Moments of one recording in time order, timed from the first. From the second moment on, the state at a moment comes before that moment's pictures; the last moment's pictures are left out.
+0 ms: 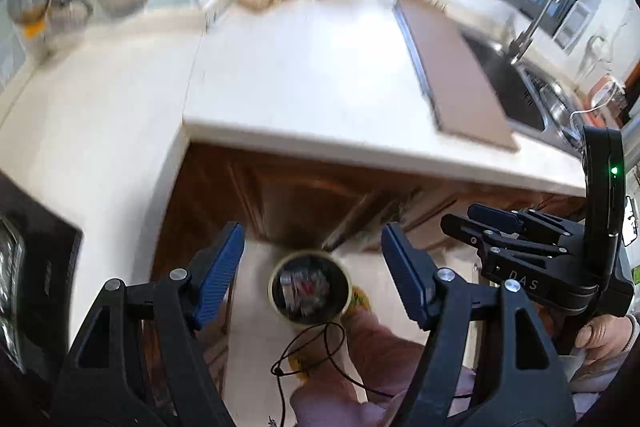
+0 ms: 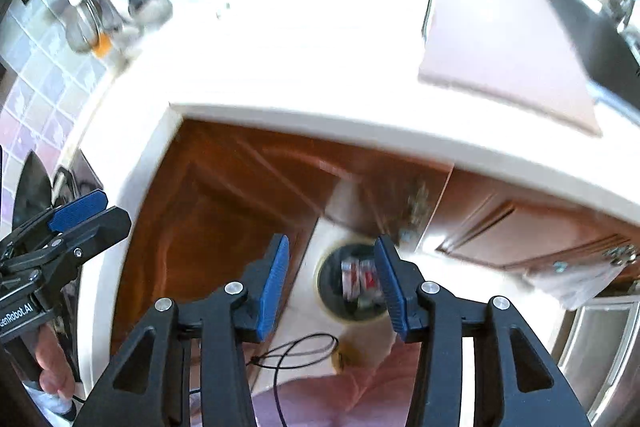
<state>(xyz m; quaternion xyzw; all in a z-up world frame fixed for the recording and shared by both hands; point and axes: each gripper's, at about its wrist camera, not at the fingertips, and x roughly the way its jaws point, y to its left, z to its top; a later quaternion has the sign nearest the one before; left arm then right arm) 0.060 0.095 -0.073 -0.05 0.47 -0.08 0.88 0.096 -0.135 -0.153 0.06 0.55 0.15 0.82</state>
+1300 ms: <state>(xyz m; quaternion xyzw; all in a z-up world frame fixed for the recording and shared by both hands) 0.536 -0.057 -0.015 0.09 0.46 0.04 0.88 0.591 -0.281 -0.036 0.04 0.46 0.17 0.87</state>
